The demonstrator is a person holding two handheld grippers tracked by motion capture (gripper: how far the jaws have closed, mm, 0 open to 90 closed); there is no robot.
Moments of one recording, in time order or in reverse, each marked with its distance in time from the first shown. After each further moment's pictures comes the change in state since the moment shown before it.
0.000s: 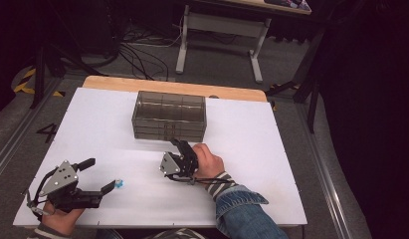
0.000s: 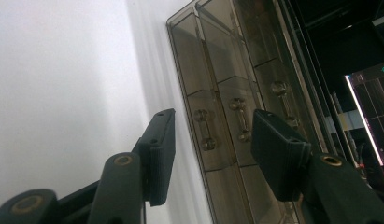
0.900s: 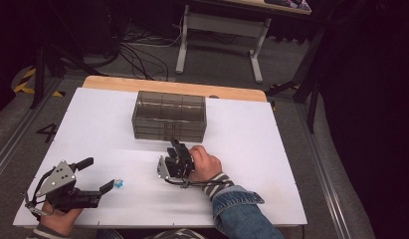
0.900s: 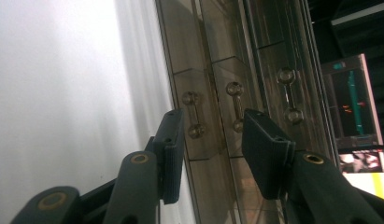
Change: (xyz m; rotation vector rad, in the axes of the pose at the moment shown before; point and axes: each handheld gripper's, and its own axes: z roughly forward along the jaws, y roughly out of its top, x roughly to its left) left arm 0.001 0.000 -0.003 -0.022 0.006 -0.015; right arm 0.022 0.000 0.019 0.099 -0.167 -0.107
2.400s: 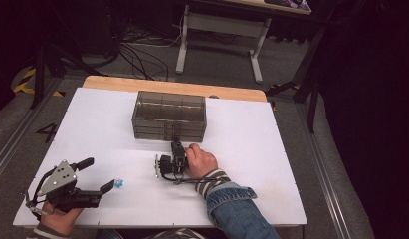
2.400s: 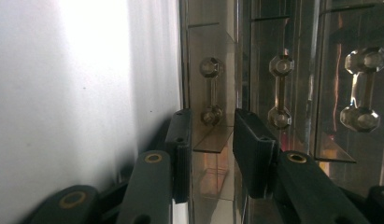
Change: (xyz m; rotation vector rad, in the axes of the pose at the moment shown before) left arm 0.000 0.000 0.001 0.016 -0.001 0.003; right arm 0.024 -0.001 0.039 0.167 -0.100 -0.168
